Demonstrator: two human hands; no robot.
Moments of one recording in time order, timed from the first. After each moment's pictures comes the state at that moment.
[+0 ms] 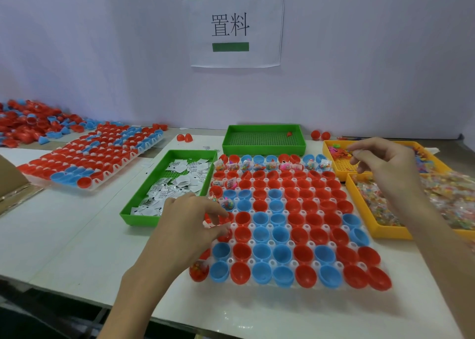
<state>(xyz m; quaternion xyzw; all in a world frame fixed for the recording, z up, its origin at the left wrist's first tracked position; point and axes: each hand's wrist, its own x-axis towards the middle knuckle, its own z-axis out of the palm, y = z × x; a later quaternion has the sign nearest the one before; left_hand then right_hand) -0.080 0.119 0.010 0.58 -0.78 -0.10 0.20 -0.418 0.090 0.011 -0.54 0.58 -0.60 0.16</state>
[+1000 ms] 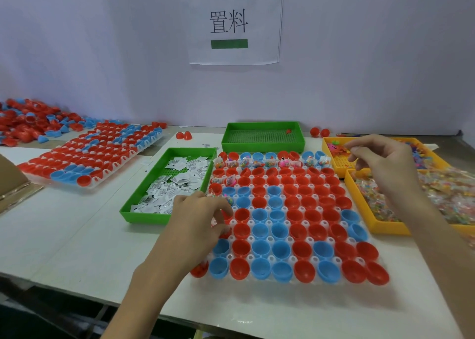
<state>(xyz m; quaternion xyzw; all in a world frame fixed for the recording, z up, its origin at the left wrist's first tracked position) -0.085 0.109 -0.009 0.56 -0.80 -0.07 0.19 -0.416 0.091 0.010 -0.53 0.58 -0.59 0.16</state>
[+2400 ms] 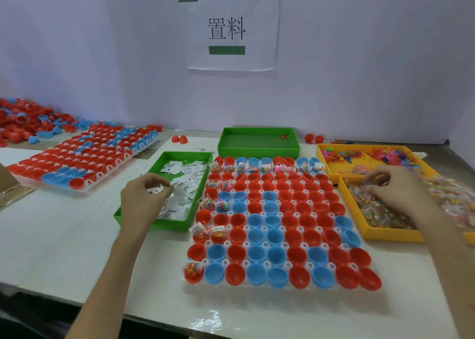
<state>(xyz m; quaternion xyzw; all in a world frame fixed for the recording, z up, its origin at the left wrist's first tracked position) -0.017 0.038 -0.030 0.65 -0.58 -0.15 0.47 -0.474 0.085 -0.012 -0.53 0.79 -0.29 0.09</state>
